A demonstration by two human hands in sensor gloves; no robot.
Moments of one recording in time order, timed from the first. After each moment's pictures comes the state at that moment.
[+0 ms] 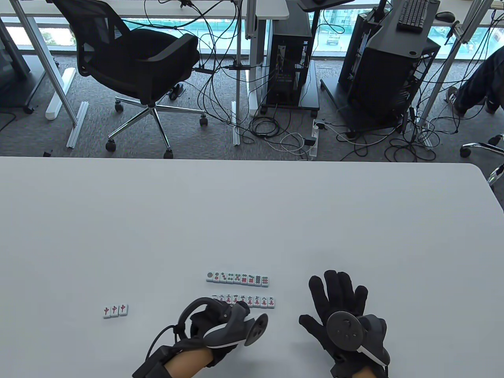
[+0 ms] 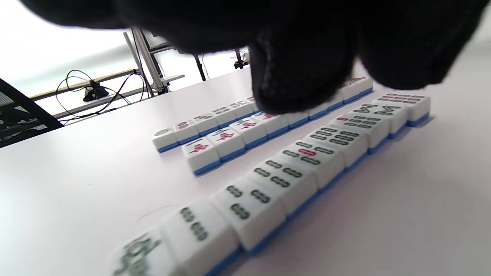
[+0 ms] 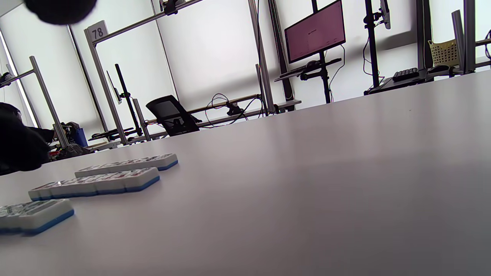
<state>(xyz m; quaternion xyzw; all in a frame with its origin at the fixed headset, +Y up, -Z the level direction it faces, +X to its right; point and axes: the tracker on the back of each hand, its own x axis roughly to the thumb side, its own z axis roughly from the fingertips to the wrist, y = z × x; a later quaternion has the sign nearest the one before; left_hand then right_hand) -0.070 -0.727 -0.237 -0.04 -0.22 -0.13 0.97 0.194 -0.737 -0.232 0.14 -0.03 0.98 0.14</state>
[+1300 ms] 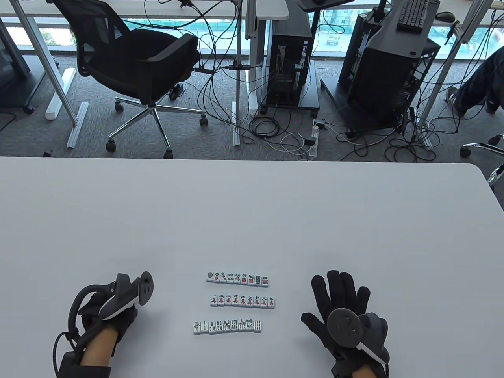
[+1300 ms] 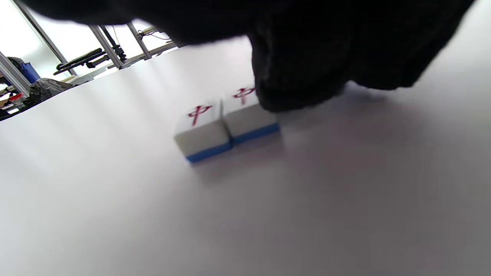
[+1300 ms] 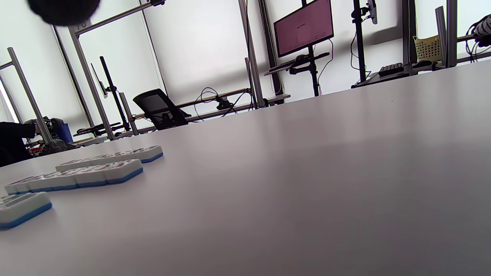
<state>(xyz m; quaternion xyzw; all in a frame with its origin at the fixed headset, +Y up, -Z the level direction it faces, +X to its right) -0.268 -0.760 -0.282 -0.14 0.04 -0.15 0.98 0.198 -0.742 -0.237 0.12 -0.02 0.98 0.14</state>
